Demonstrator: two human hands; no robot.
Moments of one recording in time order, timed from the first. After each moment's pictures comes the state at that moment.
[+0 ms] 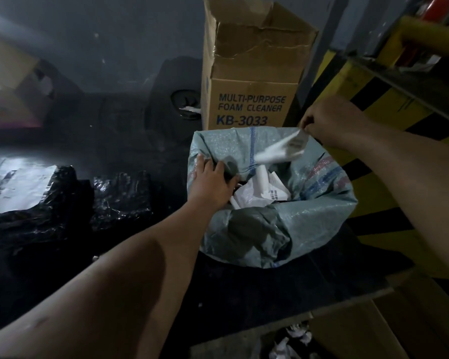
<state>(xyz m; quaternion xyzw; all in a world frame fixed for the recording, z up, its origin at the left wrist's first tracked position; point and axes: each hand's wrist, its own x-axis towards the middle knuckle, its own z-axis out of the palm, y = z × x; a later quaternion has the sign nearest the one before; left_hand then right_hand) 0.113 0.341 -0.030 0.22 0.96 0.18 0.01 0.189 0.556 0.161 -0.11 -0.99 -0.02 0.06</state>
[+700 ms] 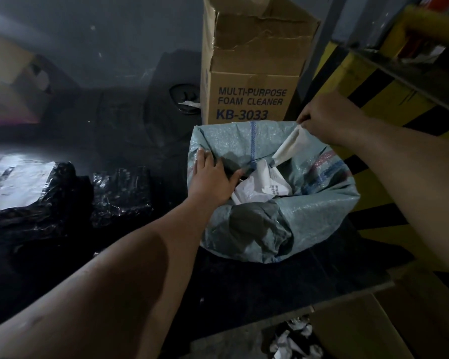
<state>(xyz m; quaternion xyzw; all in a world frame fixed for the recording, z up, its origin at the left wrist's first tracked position) 0.116 0.341 -0.029 0.22 0.96 0.16 0.02 0.183 0.555 0.151 -0.12 -0.99 -0.01 0.06</state>
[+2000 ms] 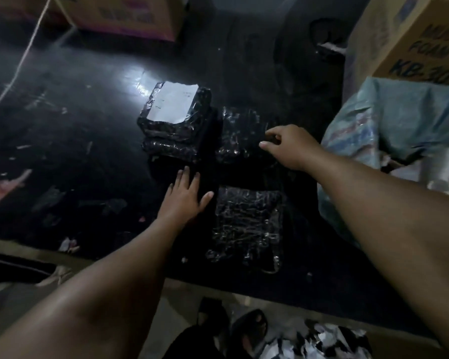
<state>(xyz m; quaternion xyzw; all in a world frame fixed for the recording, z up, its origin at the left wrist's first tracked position) 0.170 -0.018 -0.154 0.01 0.98 0.14 0.15 0.080 0.245 -0.038 0.03 -0.96 0.23 -0.13</state>
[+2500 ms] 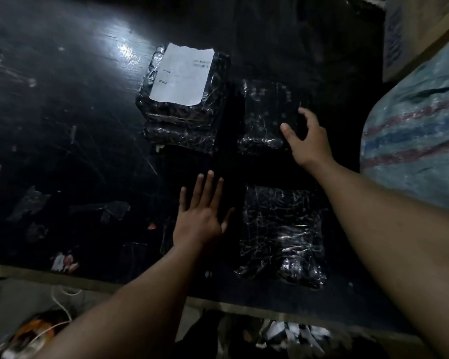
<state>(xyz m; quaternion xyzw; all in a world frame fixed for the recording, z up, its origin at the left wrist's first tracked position) 0.185 -0.033 -0.215 0.08 0.98 0.07 0.15 0.044 0.214 -0.149 -0.17 -0.89 0.42 -0.07</state>
